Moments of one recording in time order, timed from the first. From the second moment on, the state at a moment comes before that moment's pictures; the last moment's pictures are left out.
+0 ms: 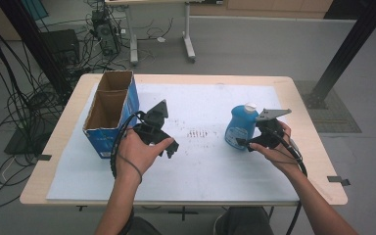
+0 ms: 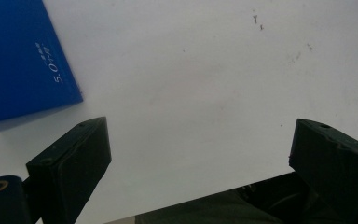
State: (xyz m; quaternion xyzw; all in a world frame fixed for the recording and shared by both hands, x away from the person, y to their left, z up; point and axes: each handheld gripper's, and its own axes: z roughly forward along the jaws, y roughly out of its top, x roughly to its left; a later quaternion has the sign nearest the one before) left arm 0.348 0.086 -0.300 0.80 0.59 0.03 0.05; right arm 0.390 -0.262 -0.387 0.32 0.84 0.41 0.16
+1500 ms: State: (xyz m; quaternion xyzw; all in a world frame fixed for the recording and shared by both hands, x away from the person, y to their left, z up) left arm 0.348 0.086 -0.296 0.81 0.59 0.04 0.06; right arm 0.392 -0.256 -0.391 0.32 0.83 0.43 0.18
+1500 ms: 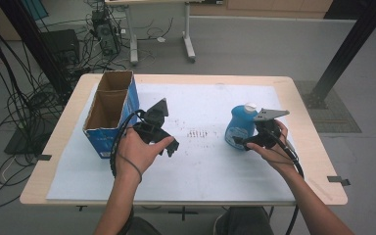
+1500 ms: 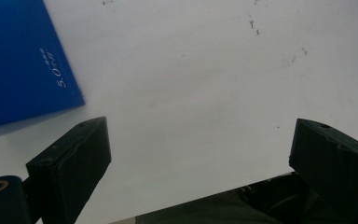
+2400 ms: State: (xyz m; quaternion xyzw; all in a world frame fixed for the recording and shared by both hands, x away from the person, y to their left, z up) left arm 0.351 0.082 -0.294 0.81 0.59 0.04 0.06; right arm 0.393 -0.253 -0.384 0.31 0.82 0.44 0.19
